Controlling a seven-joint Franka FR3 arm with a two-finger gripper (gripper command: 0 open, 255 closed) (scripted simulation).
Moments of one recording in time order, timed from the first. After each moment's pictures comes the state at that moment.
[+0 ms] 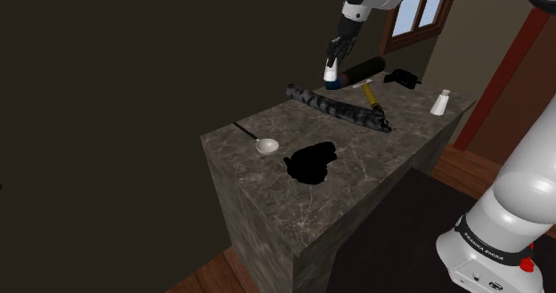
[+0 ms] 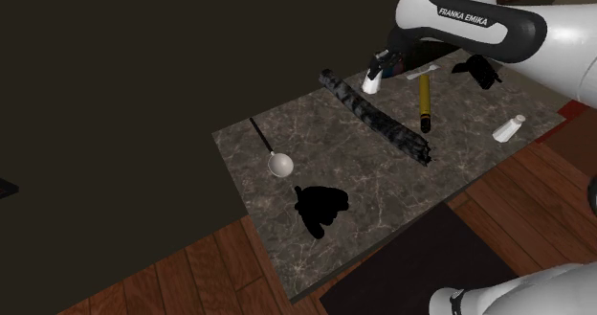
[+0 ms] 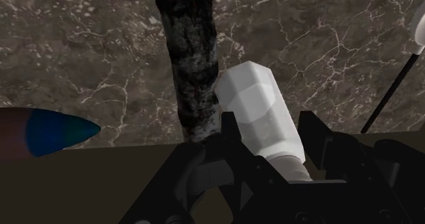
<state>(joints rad) -0.18 0.08 -0.13 -1.81 0.23 2.07 -0.39</state>
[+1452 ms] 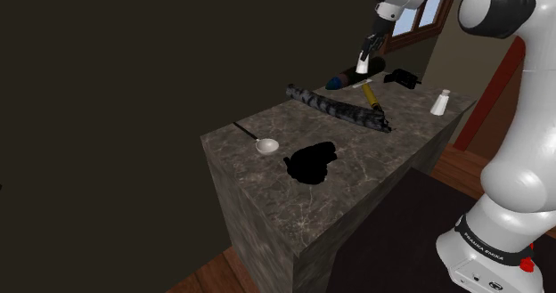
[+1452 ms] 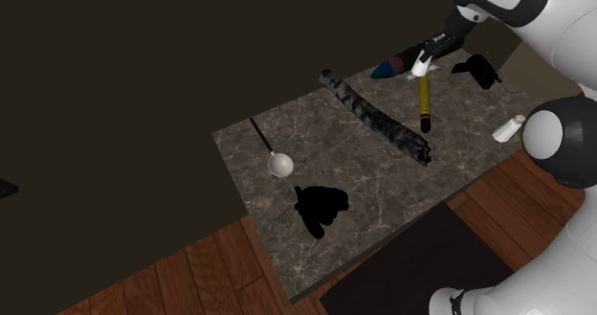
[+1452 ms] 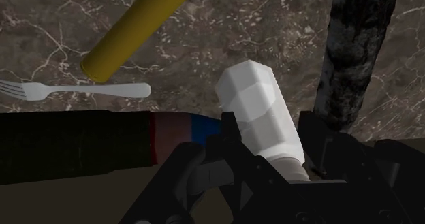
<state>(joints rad) -0.44 0.40 -0.25 -1.41 0.36 1.90 -0.75</state>
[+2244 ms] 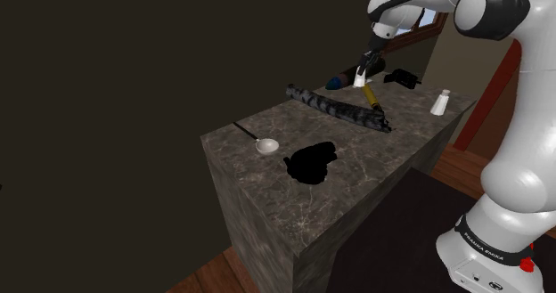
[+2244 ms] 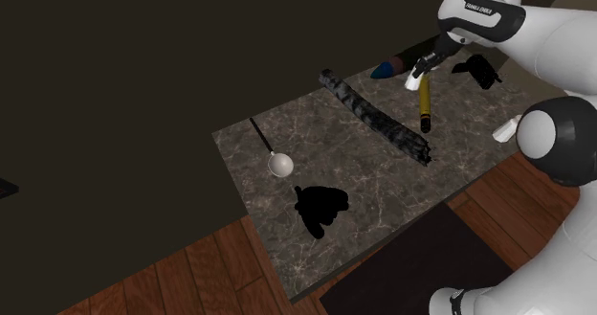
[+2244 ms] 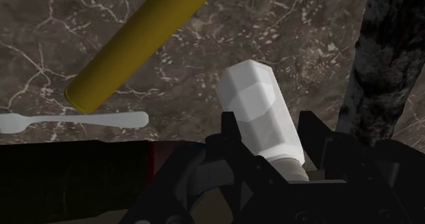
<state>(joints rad) -0.43 0.42 -0.24 -1.54 0.39 2.05 -0.79</state>
